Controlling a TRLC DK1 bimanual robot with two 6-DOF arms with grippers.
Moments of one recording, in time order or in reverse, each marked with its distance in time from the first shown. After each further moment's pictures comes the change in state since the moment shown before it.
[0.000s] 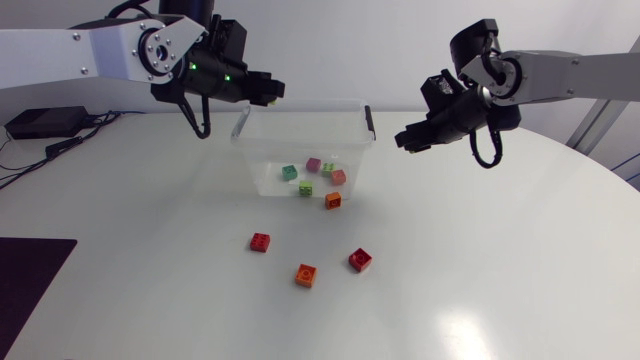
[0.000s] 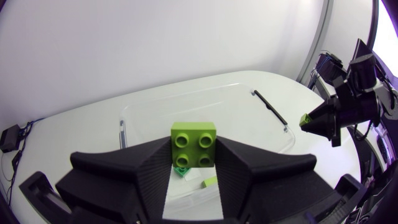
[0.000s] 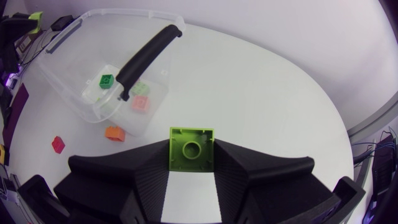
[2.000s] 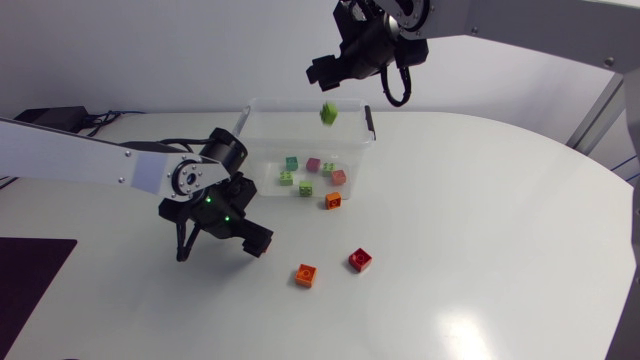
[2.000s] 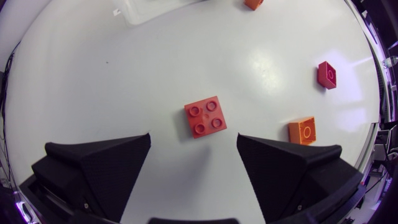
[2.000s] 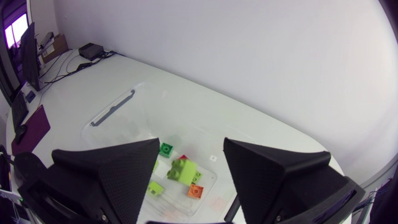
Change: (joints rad) left arm -0.079 -0.017 -0.525 -0.198 -0.080 0.071; right arm 0.275 0.253 0.575 -0.053 0.073 0.083
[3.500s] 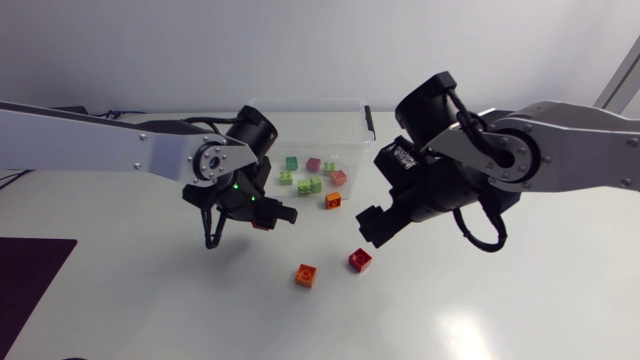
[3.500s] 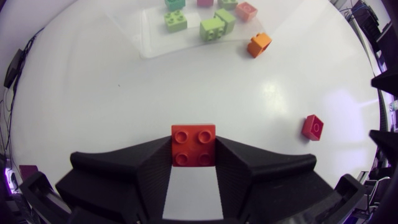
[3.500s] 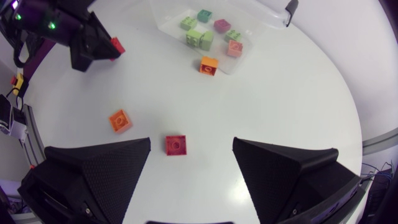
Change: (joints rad) left arm -0.116 -0.023 0.126 -0.046 -0.147 -0.286; right arm 0.092 -0.565 -0.962 -0.040 -0.002 -0.015
